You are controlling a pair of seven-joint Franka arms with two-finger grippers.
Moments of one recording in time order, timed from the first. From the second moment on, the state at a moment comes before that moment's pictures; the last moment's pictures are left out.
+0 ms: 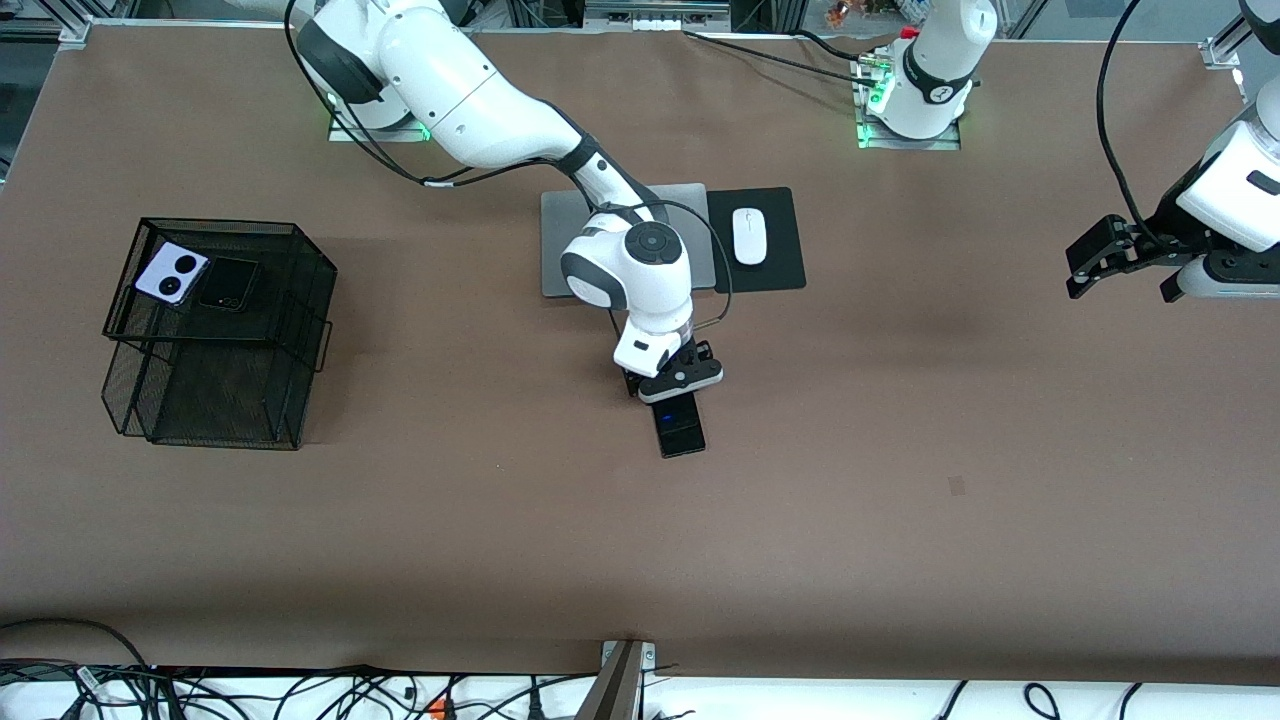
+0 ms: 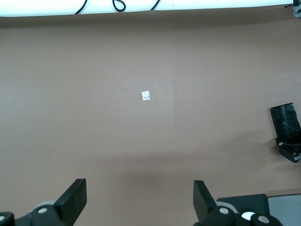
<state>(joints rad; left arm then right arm) -0.03 0.03 -0.04 -1.60 0.03 1.74 -0.05 0.70 1.06 0.16 -1.17 -0.46 2.47 0.77</state>
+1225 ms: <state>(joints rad) -0.01 0.06 -0.04 -1.60 0.03 1.73 -0.05 0.57 0.75 0.01 -1.13 -0.23 1.97 0.49</state>
